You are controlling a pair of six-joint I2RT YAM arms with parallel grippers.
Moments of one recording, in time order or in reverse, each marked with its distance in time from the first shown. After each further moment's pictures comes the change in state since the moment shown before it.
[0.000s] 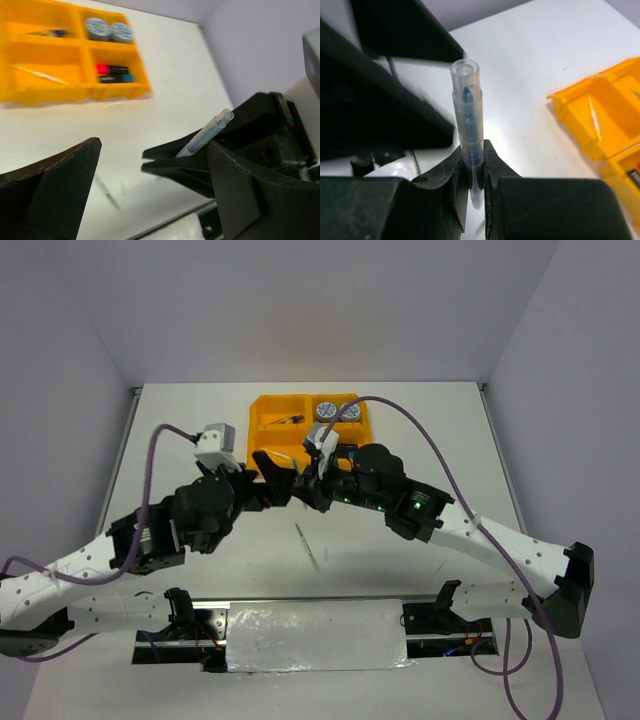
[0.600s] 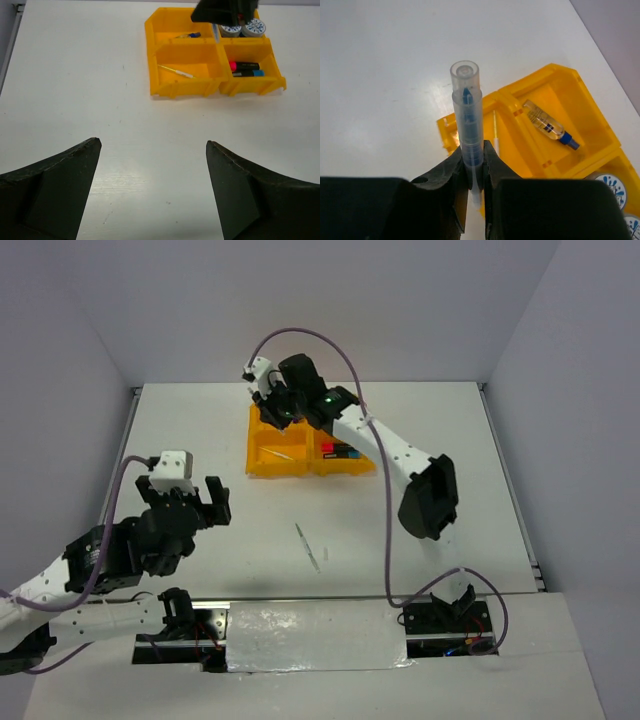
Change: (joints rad) left arm 0.008 -0.183 0.018 -0.490 -0.331 0.128; right arm -0.272 0.917 0.958 -0.339 -0.118 -0.338
